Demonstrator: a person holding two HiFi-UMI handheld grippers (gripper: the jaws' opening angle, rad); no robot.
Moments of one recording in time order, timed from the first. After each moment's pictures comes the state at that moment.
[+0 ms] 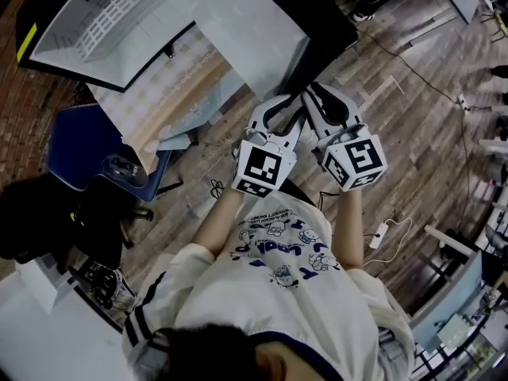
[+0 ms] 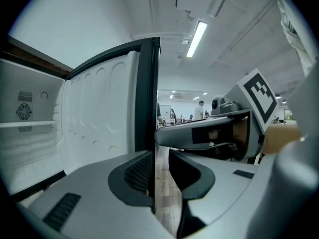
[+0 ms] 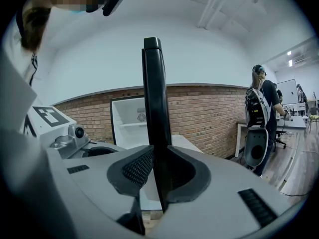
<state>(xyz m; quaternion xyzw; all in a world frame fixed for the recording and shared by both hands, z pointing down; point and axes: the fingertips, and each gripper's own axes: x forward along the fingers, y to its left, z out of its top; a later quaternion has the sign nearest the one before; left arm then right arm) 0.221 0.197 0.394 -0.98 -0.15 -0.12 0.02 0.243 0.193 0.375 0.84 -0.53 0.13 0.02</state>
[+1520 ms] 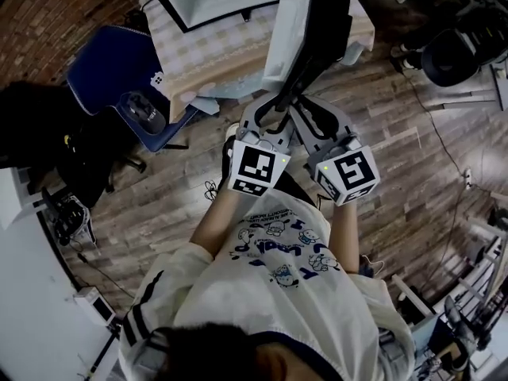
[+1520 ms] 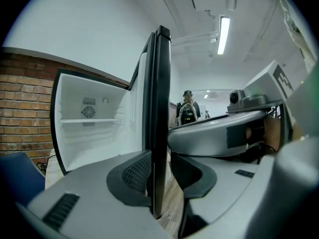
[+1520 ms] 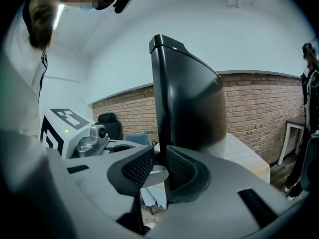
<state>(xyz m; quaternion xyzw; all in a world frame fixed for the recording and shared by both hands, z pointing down) 0.102 0.065 0.404 -0.99 0.06 -0.13 -0.02 0.089 0.074 0.378 0.69 -0.71 0.13 0.07</state>
